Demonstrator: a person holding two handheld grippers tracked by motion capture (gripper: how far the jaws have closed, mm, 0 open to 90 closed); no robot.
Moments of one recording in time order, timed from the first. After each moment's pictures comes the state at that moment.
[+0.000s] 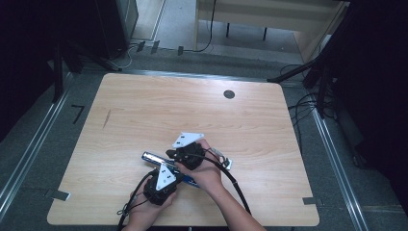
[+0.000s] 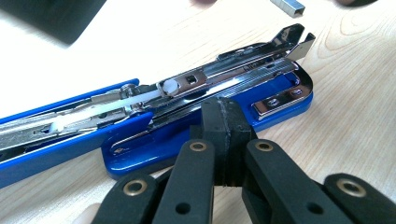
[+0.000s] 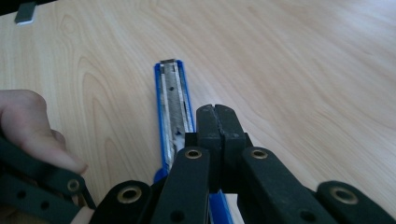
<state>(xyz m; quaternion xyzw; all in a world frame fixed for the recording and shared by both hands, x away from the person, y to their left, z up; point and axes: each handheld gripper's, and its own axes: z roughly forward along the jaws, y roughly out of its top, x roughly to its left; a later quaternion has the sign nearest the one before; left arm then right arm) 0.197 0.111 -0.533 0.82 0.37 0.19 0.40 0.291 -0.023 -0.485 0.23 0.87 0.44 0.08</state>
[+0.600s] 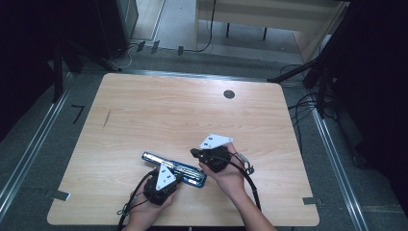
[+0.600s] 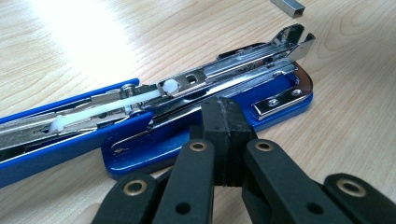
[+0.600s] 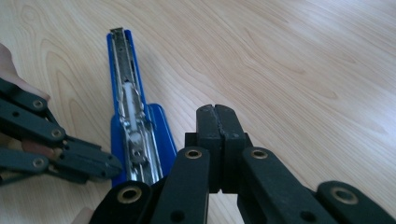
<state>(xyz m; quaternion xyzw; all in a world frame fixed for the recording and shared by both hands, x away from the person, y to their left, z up) 0.197 0.111 -0.533 0.82 0.37 0.18 0.40 0.282 -0.090 -0.482 0.27 0.85 0.43 0.12</state>
